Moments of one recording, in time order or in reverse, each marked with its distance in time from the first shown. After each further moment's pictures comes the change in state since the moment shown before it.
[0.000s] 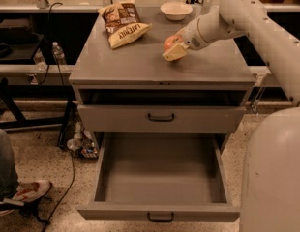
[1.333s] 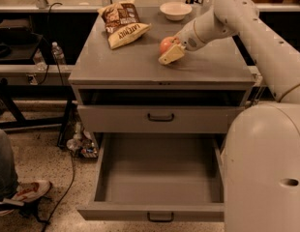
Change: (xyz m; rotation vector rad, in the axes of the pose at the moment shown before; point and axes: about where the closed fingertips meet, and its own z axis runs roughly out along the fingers) arm 0.004 -0.005 0.021 -0.059 0.012 0.039
